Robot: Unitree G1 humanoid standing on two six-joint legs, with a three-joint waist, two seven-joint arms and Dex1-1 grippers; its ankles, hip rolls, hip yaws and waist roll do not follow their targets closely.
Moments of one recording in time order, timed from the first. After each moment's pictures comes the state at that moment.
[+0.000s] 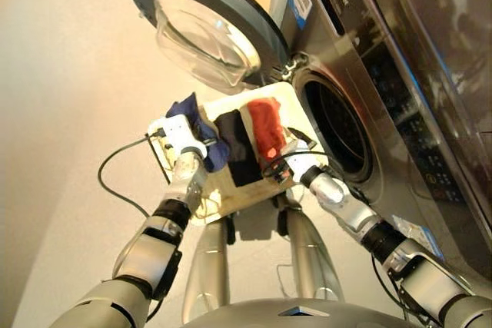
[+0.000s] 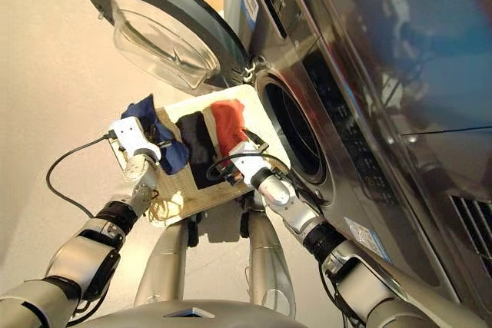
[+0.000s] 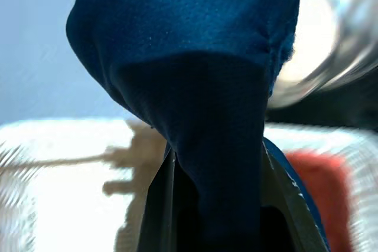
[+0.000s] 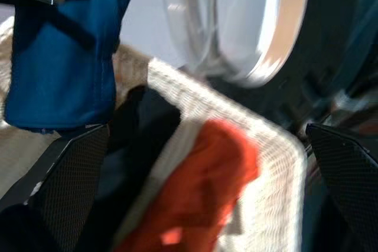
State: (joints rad) left arm -0.54 0.21 -0.31 0.72 -0.68 -0.34 0.21; right arm -0.46 -0.41 0.69 0.40 0.04 -0.26 -0.07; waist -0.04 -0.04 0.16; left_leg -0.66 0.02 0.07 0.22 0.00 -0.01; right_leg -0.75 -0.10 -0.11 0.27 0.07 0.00
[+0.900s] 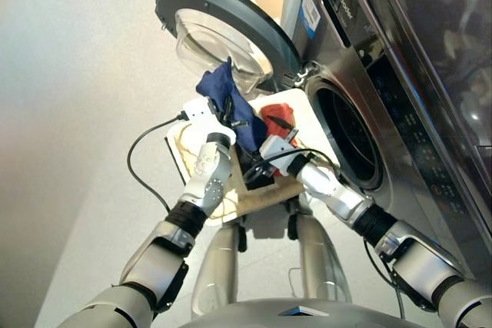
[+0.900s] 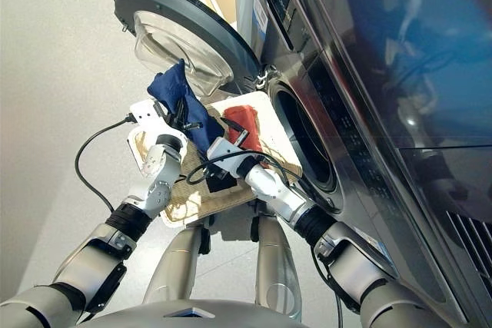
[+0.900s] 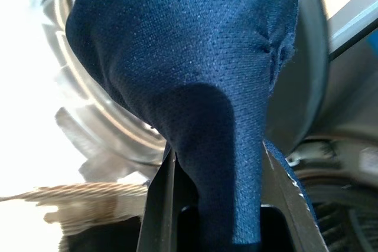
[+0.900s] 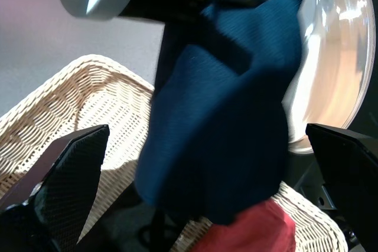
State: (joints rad) left arm -0.50 0.18 -0.40 0.40 -0.80 -0.35 0.17; right arm -0.55 -0.36 0.77 0.40 0.02 -0.25 -0.02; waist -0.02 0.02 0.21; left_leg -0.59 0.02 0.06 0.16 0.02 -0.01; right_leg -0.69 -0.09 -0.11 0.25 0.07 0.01
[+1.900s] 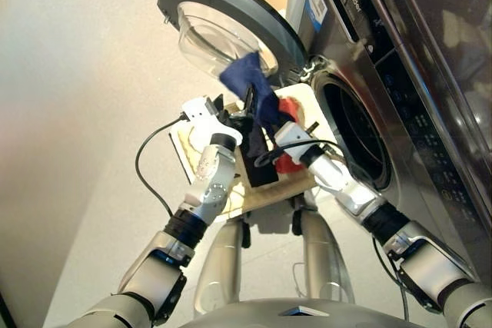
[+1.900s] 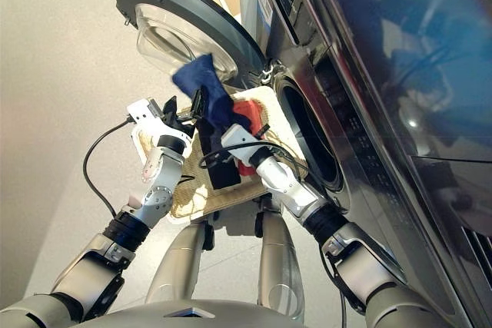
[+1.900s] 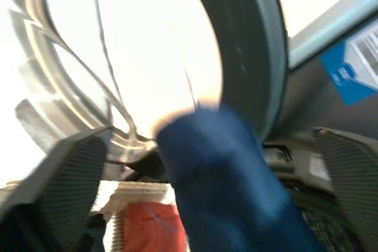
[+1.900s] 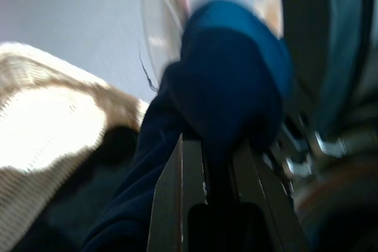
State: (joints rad) left arm -0.42 0.19 -0.36 0.29 -0.88 -0.35 0.11; right arm -0.45 -0.41 0.61 0.37 -0.01 -0.24 -0.11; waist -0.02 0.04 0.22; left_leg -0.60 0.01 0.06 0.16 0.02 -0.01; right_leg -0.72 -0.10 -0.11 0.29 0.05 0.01
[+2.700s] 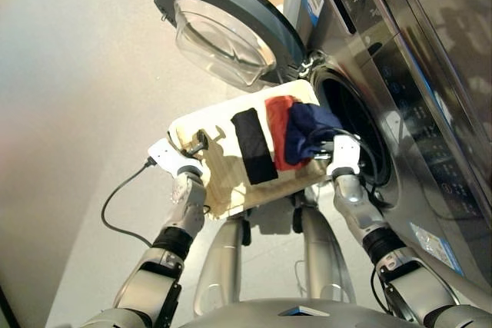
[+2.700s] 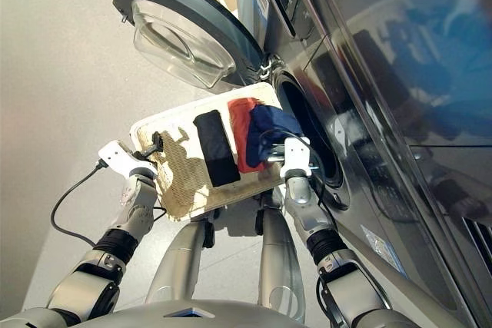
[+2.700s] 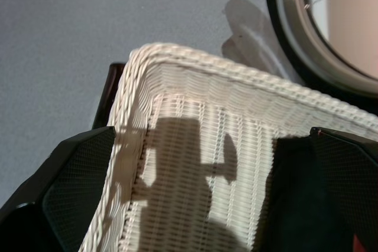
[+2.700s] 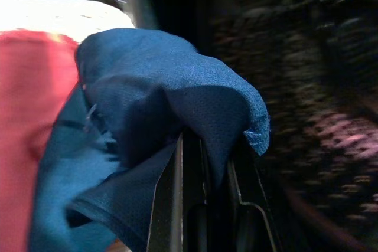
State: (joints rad) left arm -0.31 0.18 -0.19 0.64 -0.82 -0.37 0.25; right arm -0.40 -0.30 0.31 0.69 0.13 -0.26 -0.45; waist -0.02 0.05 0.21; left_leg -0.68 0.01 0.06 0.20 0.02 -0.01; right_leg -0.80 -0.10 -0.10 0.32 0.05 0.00
